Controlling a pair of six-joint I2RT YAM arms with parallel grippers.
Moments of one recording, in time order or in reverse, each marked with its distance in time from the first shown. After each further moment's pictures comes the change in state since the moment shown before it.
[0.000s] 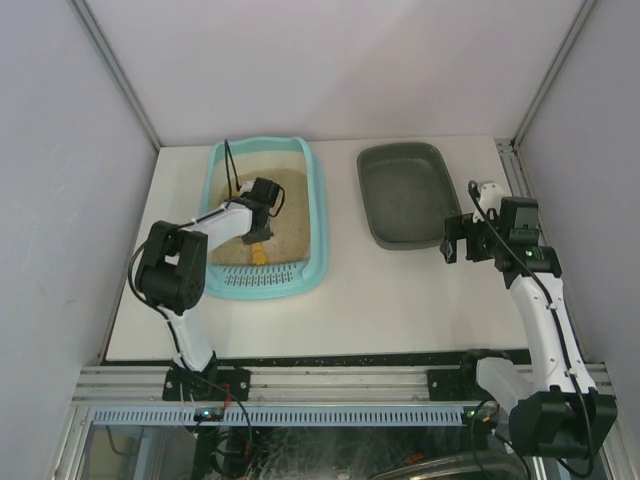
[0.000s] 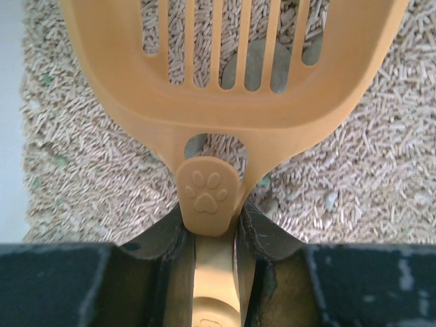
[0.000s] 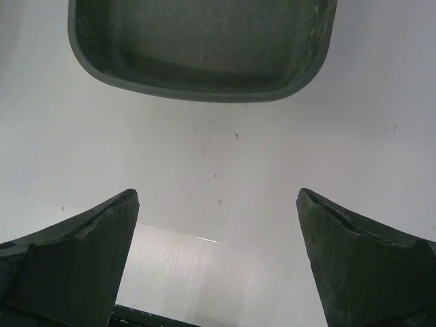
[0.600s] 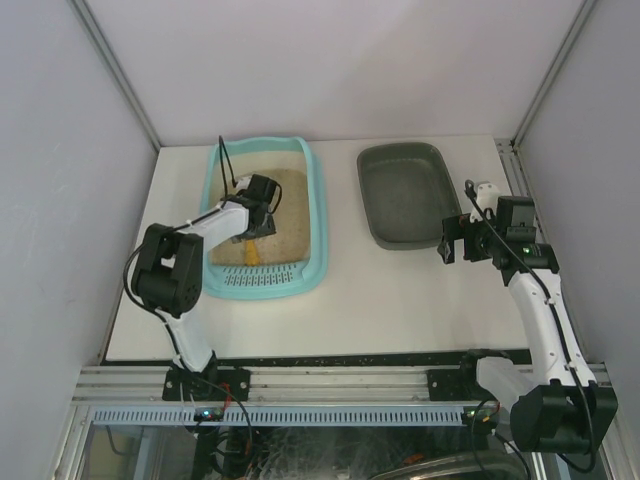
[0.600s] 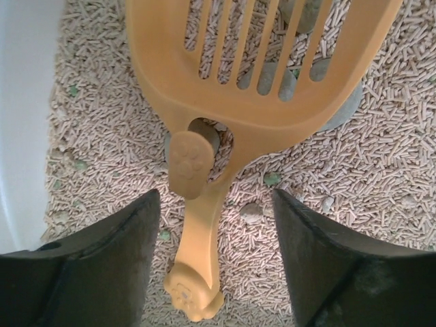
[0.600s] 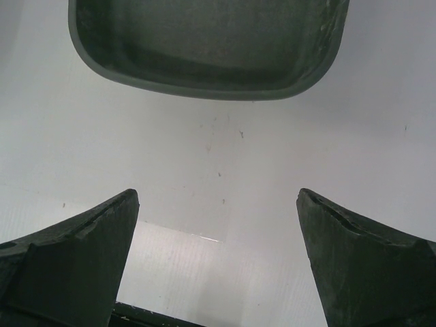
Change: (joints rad) left arm 0.008 -0.048 0.008 -0.027 -0.023 0.000; right arm 0.007 0.017 0.000 0.000 -0.012 -0.001
